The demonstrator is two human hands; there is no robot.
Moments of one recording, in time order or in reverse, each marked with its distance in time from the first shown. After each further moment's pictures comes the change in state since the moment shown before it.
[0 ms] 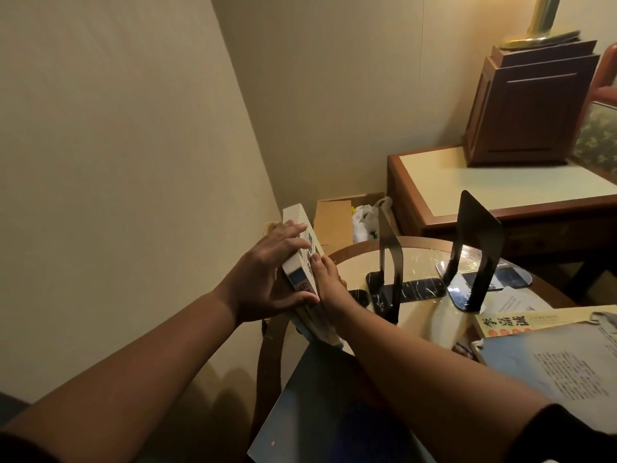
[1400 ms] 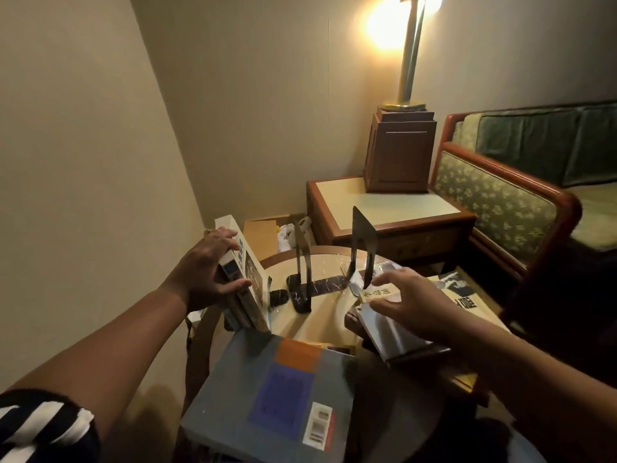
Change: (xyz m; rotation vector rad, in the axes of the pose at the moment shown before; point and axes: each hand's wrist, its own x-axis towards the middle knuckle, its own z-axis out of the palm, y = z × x) left_hand 0.001 0.007 0.006 0.053 0.035 -0.048; right_hand -0.255 -0.075 -0.196 -1.048 0.309 -0.203
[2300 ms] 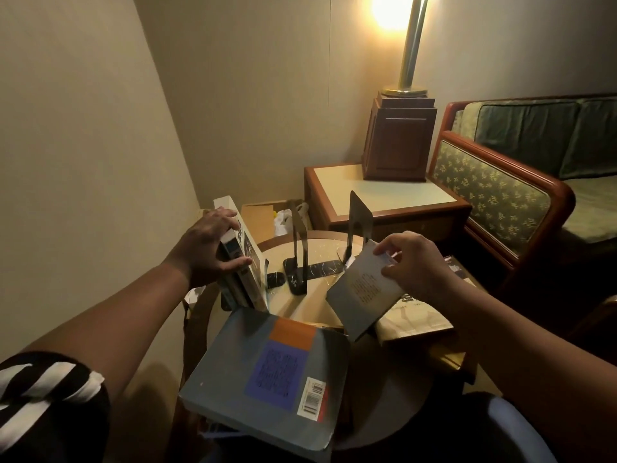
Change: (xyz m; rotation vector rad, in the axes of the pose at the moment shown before) left_hand 0.002 0.012 0.006 0.030 -0.028 -0.050; right_hand 0.018 0.012 -0.008 -0.037 0.227 -0.071
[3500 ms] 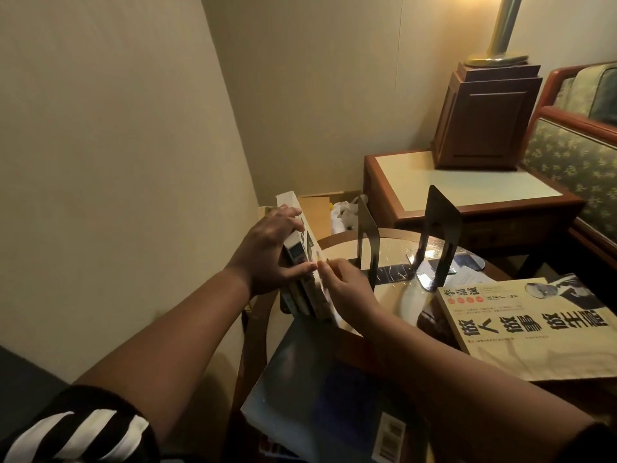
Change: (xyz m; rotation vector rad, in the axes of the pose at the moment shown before) left_hand 0.002 -0.004 0.004 -0.022 0.049 0.024; right_hand 0.055 -0.109 0.197 0.658 -0.279 0.084
